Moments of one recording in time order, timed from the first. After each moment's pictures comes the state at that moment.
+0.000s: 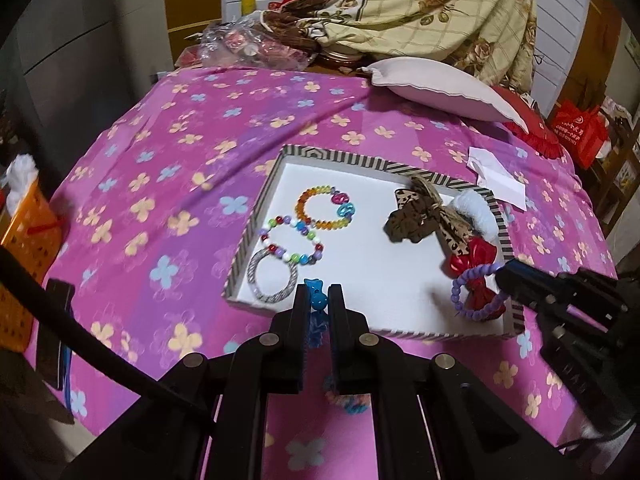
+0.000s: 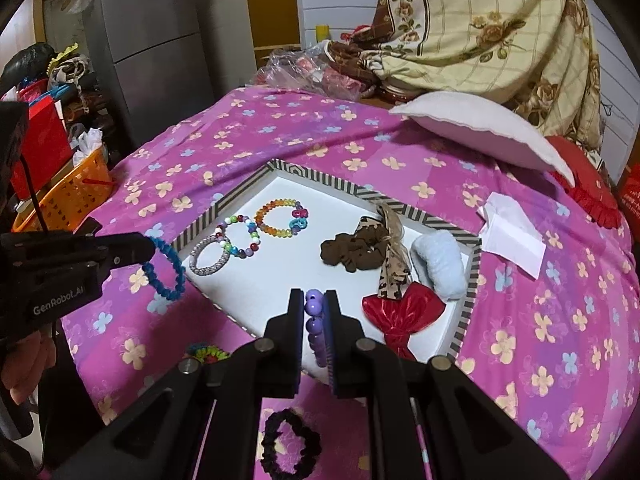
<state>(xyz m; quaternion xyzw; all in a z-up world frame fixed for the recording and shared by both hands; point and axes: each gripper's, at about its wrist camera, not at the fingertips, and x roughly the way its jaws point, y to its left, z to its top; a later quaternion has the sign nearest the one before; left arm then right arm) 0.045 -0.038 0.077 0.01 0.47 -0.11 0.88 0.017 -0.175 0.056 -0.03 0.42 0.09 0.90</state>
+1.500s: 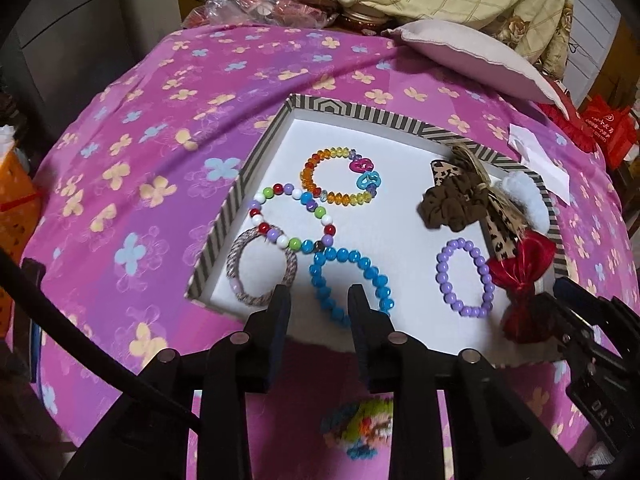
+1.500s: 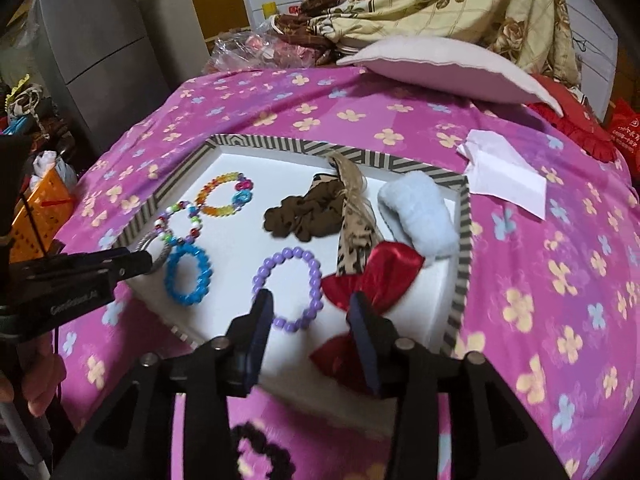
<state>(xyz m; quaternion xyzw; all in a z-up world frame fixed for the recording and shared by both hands) 0.081 -0.049 0.017 0.00 0.51 -0.07 0.86 0.029 -0.210 0.008 0.04 0.44 0.04 0.89</state>
